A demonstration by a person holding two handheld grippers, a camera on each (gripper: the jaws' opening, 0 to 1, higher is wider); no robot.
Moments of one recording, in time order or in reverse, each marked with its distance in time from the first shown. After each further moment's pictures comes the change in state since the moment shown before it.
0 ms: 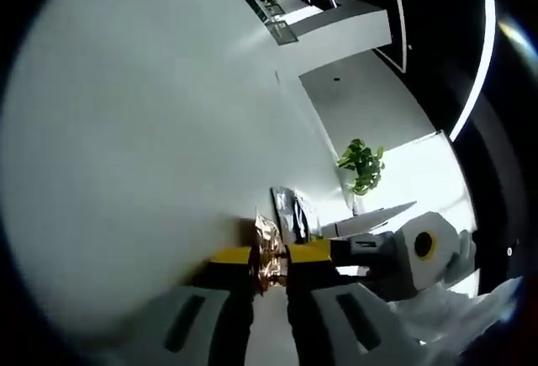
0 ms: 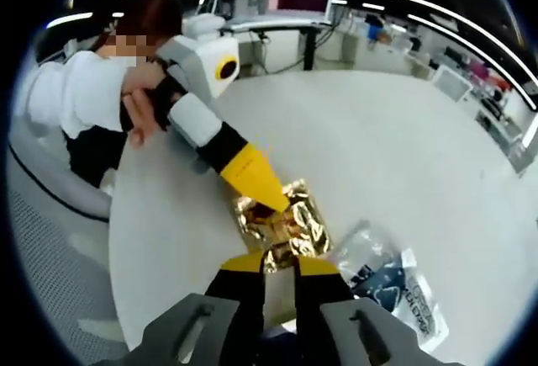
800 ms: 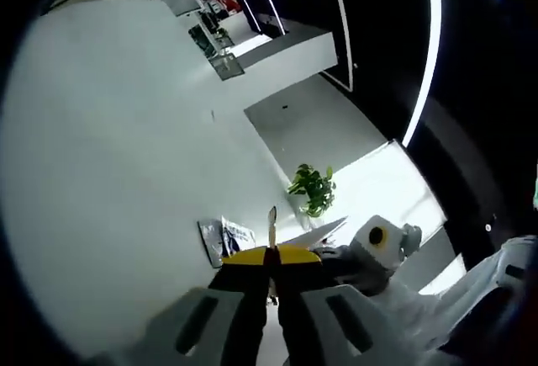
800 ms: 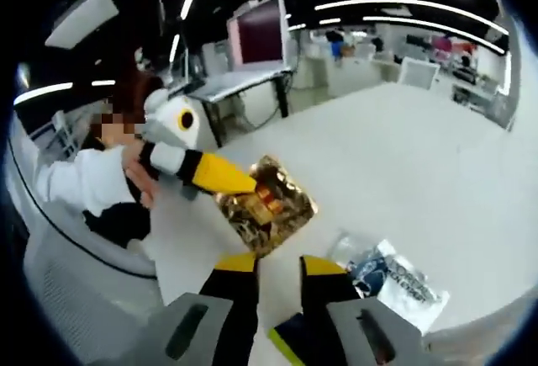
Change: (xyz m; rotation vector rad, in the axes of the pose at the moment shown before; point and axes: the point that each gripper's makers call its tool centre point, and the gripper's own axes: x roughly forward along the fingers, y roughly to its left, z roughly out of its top) left arm -0.048 -0.083 0.032 0.091 -0.212 -0.306; right arm -0.076 0.000 0.039 0.344 -0.264 0.060
